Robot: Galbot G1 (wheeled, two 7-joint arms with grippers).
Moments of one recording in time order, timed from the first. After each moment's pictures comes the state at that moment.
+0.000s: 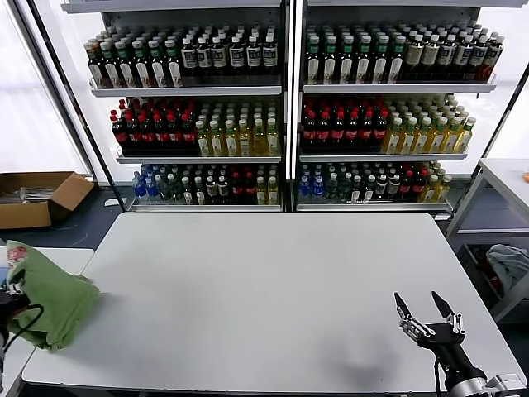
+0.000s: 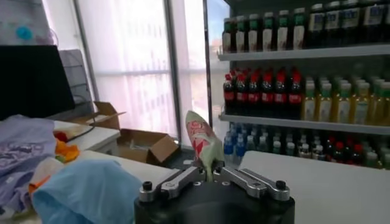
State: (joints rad) left arm 1.56 -1.05 -1.09 -2.14 -0.73 0.56 -0.28; right arm -1.76 1.21 0.84 2.17 0.58 -0.07 -0.12
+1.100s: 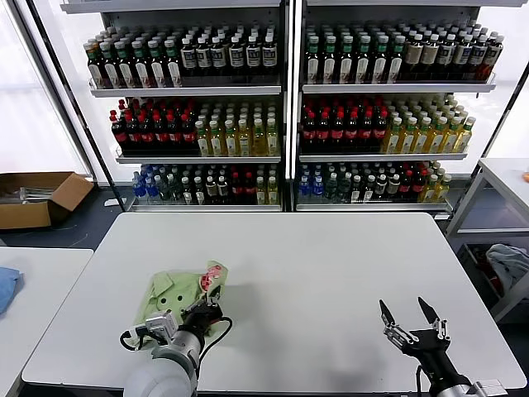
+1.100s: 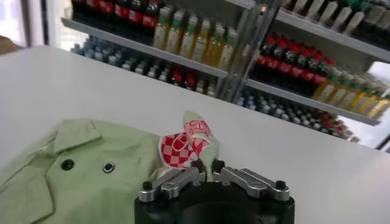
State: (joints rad) left arm 1.31 -1.26 -0.23 -2.20 -0.80 0.57 -0.59; right arm -1.78 1.27 0.75 2.25 0.44 -0.14 -0.10
